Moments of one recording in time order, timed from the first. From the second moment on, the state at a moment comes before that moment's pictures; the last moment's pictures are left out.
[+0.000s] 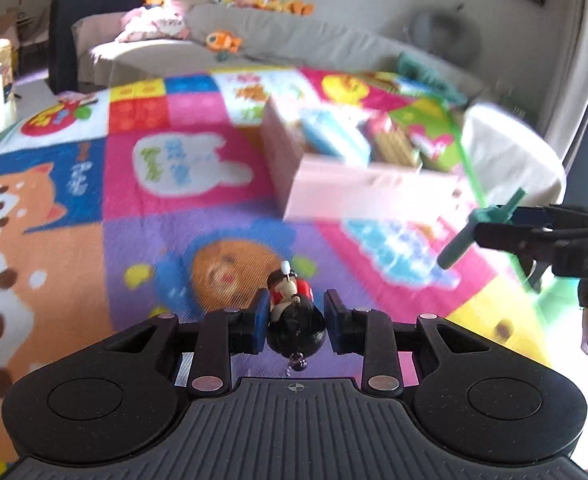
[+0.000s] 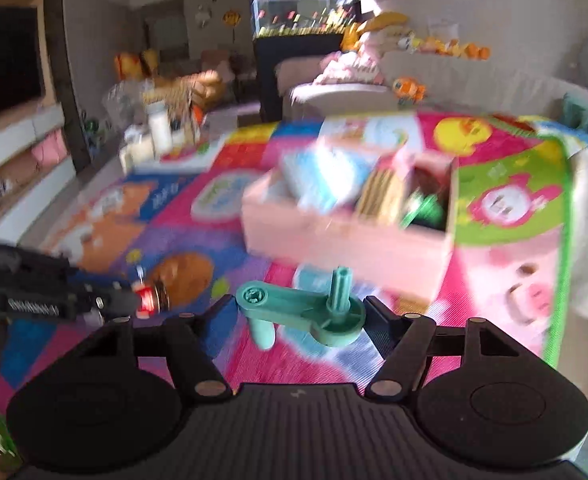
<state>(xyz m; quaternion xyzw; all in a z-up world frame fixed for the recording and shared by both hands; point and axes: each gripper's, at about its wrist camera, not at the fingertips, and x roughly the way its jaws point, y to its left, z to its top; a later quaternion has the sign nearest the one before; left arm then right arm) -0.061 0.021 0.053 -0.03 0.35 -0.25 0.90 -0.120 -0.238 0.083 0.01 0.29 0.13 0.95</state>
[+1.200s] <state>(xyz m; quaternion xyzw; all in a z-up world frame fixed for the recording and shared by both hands) 0.046 0.008 0.066 -0.14 0.29 -0.27 0.91 0.064 -0.304 0.153 0.15 0.27 0.06 0.95</state>
